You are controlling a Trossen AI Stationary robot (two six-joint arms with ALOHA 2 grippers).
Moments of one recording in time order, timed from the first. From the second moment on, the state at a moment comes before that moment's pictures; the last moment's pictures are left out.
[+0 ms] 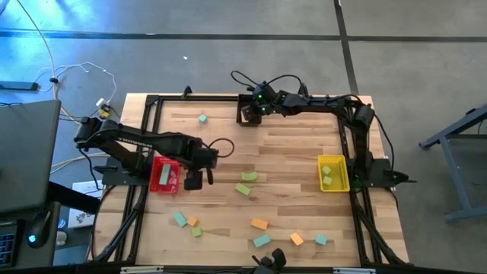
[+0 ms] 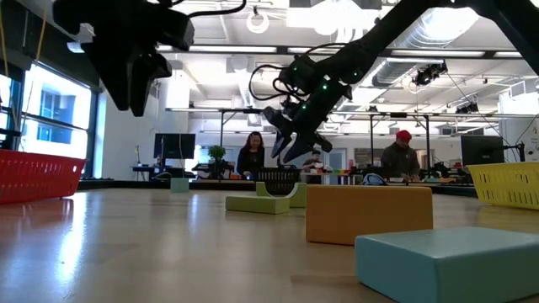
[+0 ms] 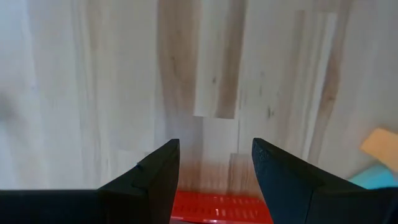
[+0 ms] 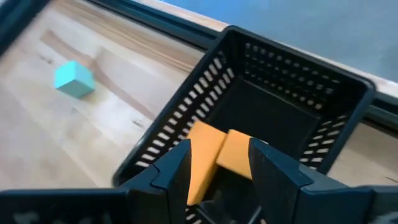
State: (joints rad) left arm 0.00 1.45 1.13 -1.12 -0.08 -0.17; right arm -0.52 1.98 1.35 -0.15 0.05 0.49
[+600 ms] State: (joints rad) left arm -0.30 1.45 1.13 -1.13 -0.06 -0.15; right arm -0.48 1.98 1.71 -0.47 -0.06 0.26
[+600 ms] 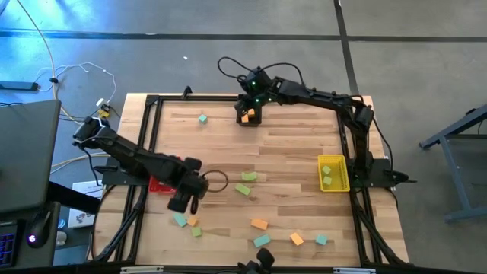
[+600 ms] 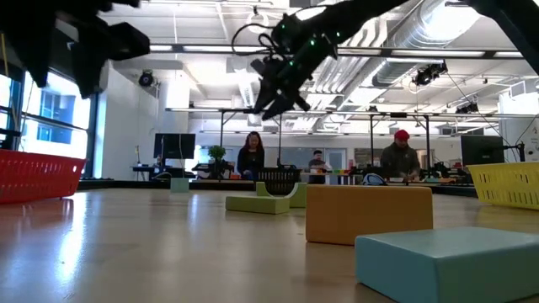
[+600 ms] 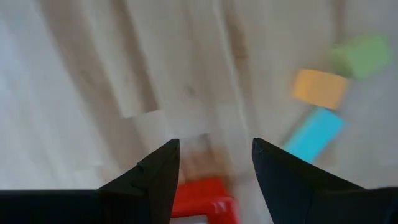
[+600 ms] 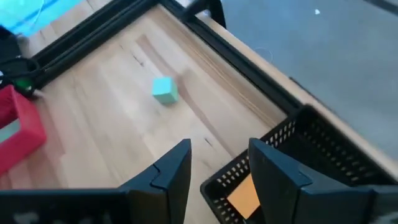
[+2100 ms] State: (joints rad) left arm -0.67 1.78 1.13 -1.05 -0.01 -0.08; right arm -0.42 1.97 1.87 -0.78 -0.03 0.25
